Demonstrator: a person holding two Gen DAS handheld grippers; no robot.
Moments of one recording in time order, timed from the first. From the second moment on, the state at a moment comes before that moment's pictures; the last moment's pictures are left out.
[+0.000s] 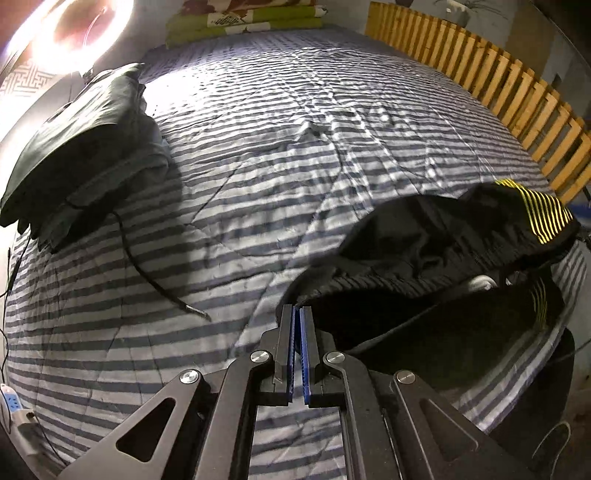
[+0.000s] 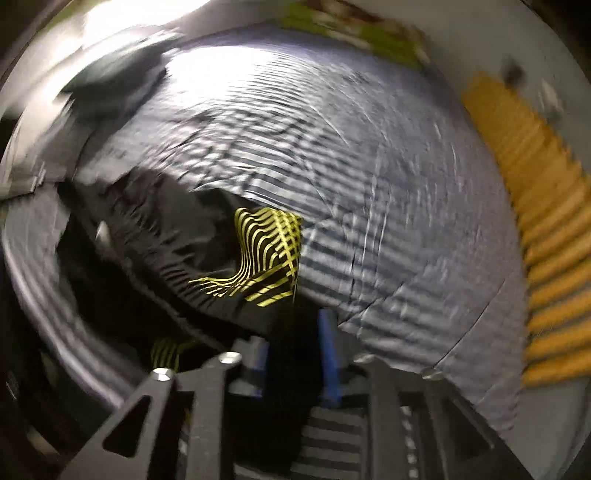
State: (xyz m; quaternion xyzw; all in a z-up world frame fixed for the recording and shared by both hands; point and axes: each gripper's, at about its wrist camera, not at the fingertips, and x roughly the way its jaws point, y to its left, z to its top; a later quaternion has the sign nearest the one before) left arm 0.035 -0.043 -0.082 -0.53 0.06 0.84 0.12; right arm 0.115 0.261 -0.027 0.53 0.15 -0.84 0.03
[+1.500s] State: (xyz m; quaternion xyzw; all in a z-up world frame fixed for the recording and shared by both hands) left arm 0.139 -0.061 0.269 -0.23 0.04 0.96 0.17; right arm 0.190 0.279 0.272 0.23 0.02 -0.97 -0.02
